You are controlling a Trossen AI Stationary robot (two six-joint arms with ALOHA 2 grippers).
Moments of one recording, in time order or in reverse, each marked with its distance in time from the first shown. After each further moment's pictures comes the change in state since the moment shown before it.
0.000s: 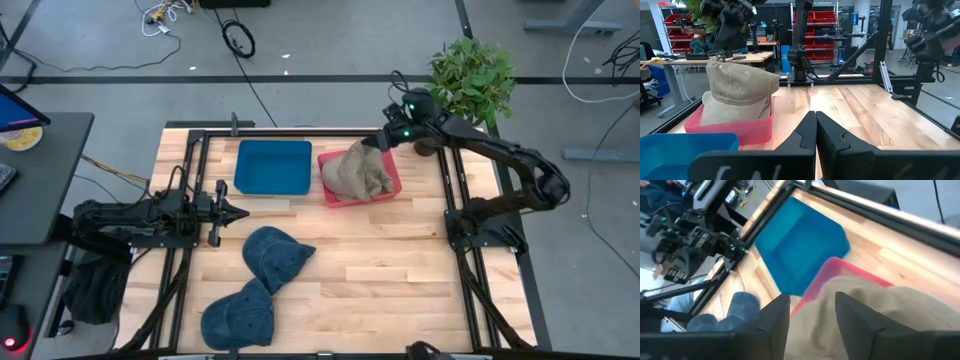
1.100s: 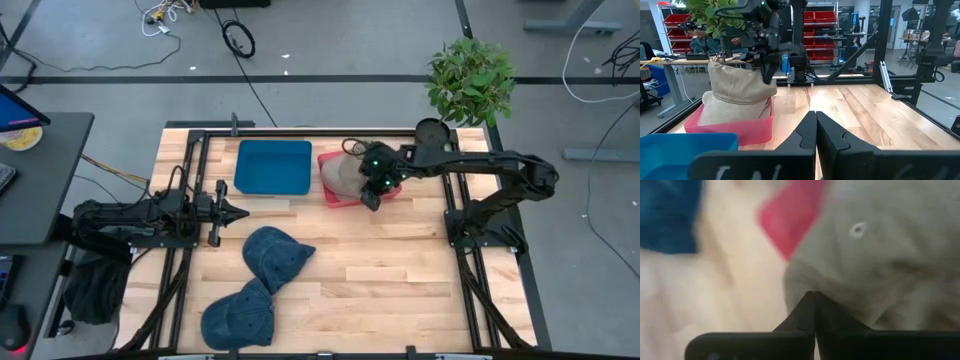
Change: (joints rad) left arm 0.000 0.000 0.000 0.000 0.000 0.000; right arm 0.446 0.125 0.000 -0.334 0.441 -0.169
